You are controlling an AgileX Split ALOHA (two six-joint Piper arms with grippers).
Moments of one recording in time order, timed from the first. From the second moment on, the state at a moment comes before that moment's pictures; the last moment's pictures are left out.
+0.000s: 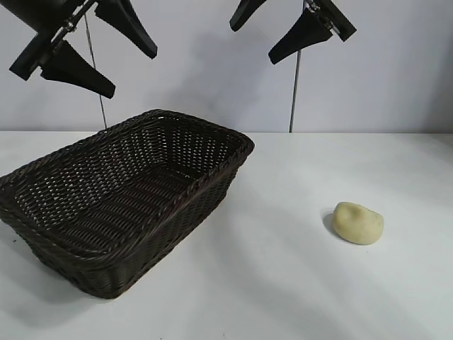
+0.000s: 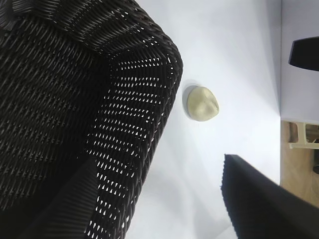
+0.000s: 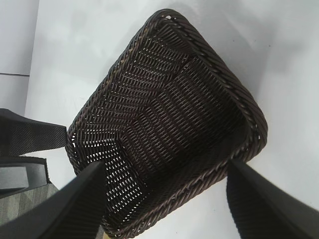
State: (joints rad) left arm -0.20 1.78 -1.42 -0.81 0.96 0.20; right arm 0.21 2.04 -1.98 0.65 1.23 -0.12
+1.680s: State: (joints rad) left arm -0.20 1.39 -0.77 -0.31 0.71 -0.62; right arm 0.21 2.04 -1.98 0.65 1.23 -0.12
